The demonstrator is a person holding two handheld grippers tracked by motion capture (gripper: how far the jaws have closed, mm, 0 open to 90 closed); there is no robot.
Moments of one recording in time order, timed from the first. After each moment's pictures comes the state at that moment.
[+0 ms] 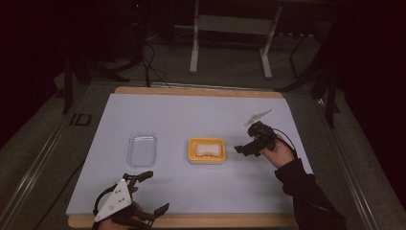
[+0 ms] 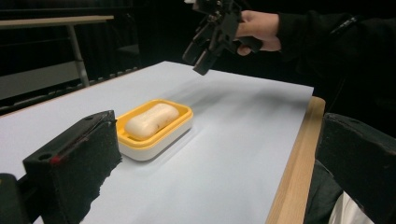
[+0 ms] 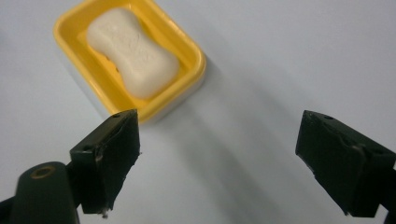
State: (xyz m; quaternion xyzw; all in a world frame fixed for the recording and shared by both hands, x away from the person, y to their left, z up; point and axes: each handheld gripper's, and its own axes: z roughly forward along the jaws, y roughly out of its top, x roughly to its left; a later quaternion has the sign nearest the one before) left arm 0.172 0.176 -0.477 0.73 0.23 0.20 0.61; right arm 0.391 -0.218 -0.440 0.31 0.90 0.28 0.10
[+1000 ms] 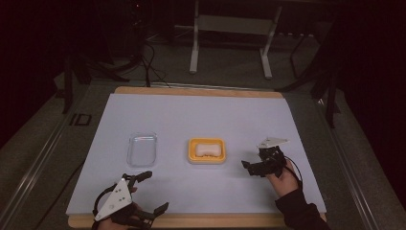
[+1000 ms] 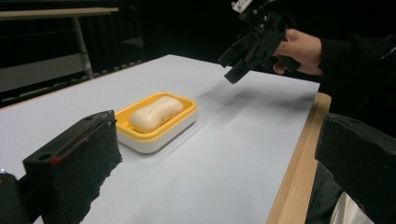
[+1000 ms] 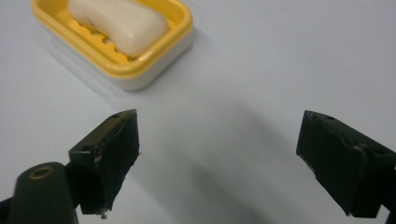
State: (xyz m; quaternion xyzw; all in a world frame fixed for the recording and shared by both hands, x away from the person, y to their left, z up) left arm 0.172 0.177 -0.477 0.74 0.24 0.20 0.60; right arm 0.326 -0.246 -0.474 0.38 0.85 0.32 0.17
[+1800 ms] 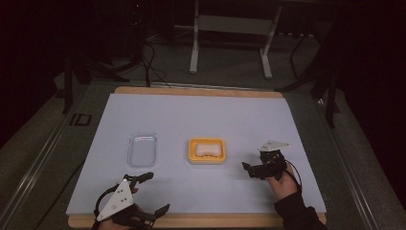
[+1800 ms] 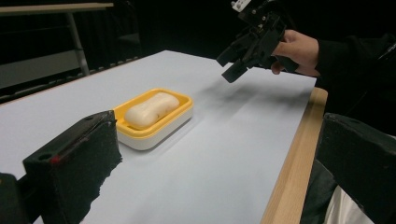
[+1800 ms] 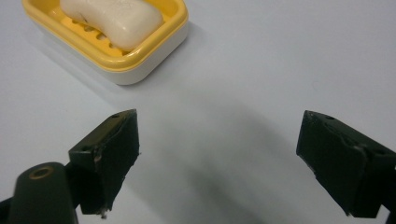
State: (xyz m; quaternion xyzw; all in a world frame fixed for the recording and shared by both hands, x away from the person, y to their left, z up) left arm 0.171 0.174 -0.478 0.75 0.24 0.19 0.59; right arm 0.320 -0.249 -0.483 0.39 0.84 0.33 0.18
